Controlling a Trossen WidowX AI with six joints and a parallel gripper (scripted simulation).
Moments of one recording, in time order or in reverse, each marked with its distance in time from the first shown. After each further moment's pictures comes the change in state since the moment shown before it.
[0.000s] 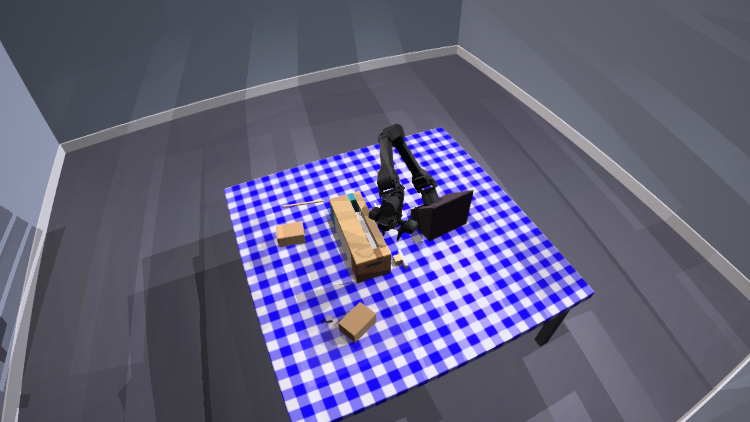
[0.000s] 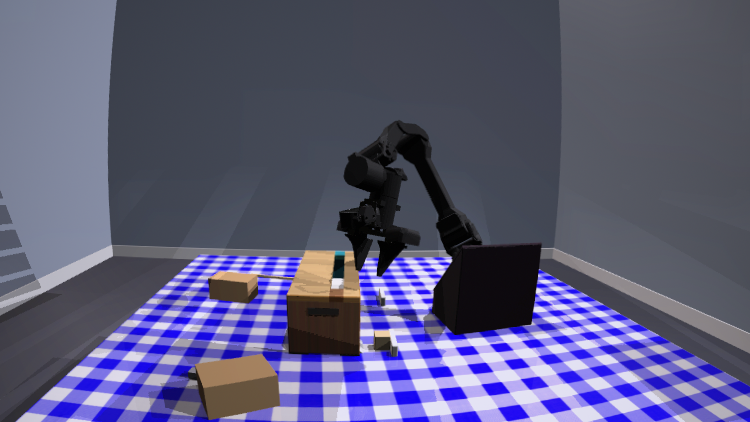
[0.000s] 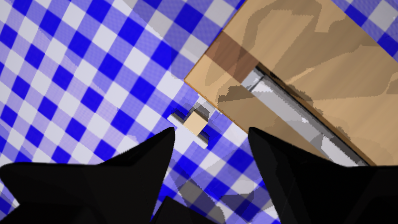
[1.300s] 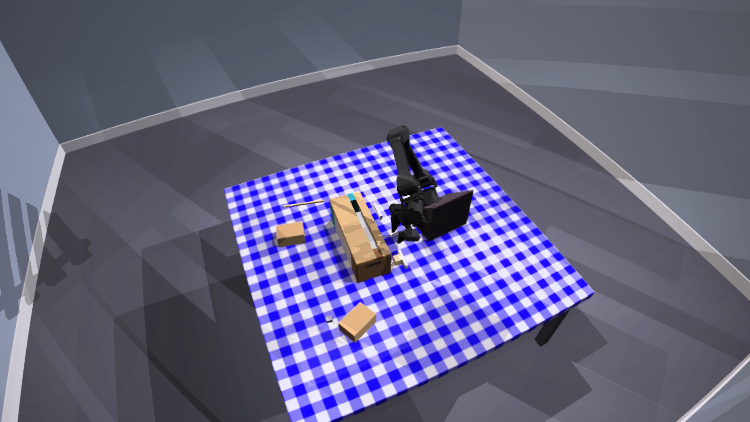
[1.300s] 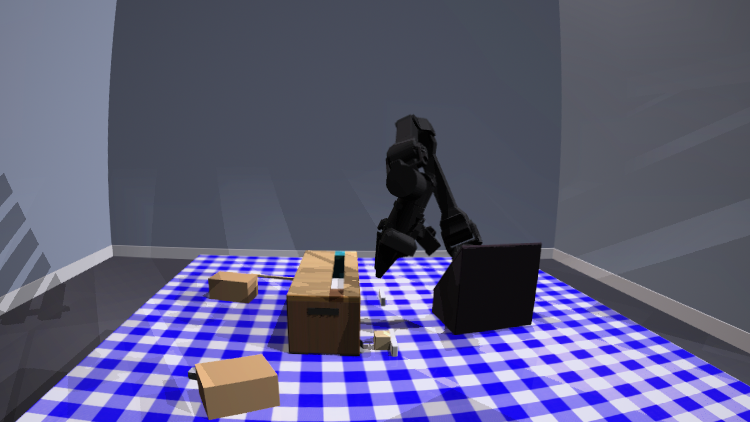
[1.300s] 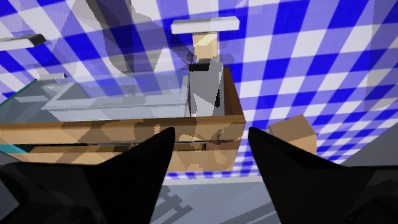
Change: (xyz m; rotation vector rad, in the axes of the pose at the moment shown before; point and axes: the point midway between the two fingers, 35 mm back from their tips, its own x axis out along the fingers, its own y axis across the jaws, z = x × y) arm -0.003 0.028 -0.010 -2.438 0.313 -0.205
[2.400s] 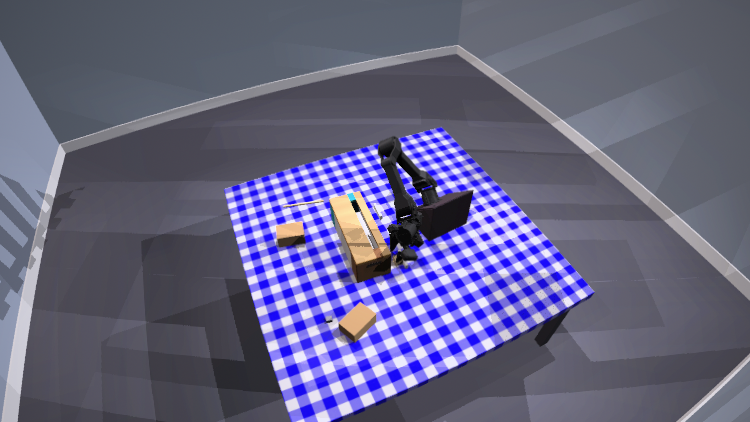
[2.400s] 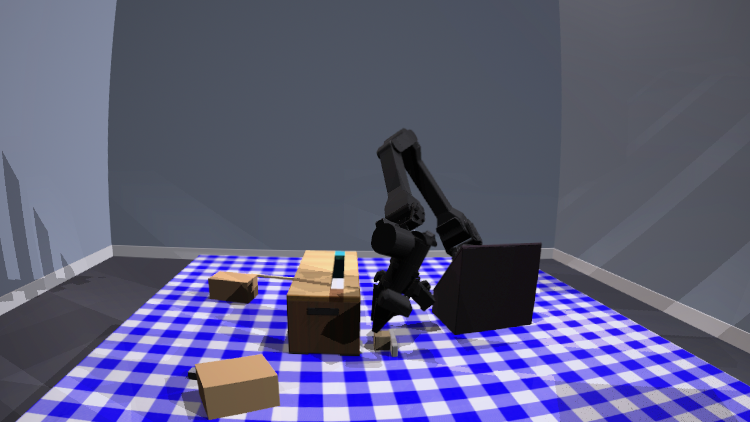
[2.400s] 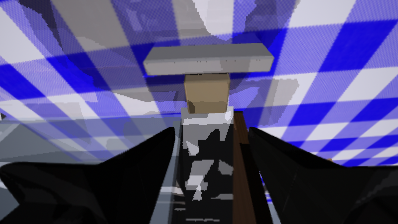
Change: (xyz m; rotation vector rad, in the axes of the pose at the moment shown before) arm 0.108 0.002 0.043 -0.018 0.008 0.003
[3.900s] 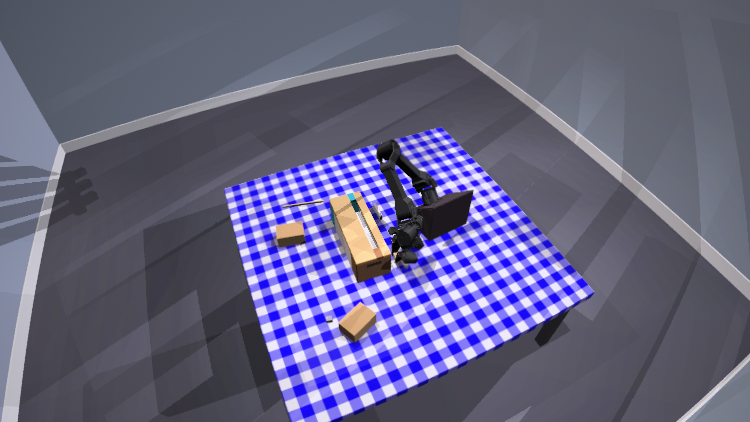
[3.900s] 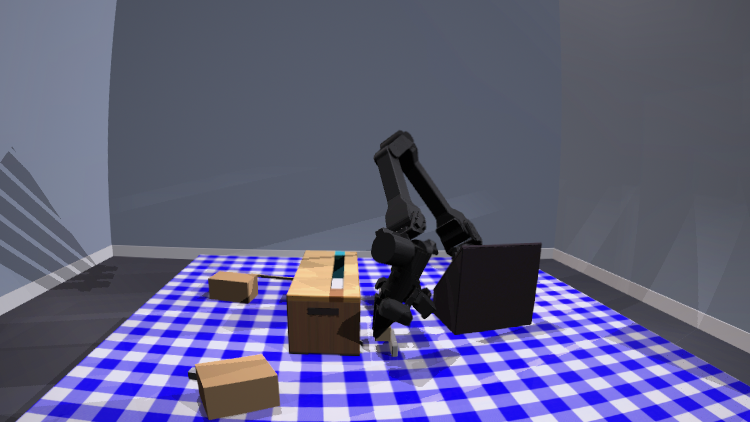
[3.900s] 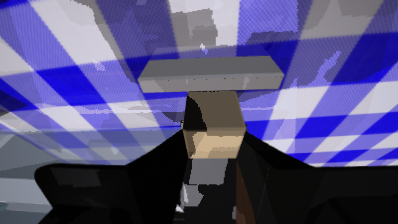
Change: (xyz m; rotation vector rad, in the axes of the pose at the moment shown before) arm 0.015 0.001 0.010 0.002 -0.002 0.013
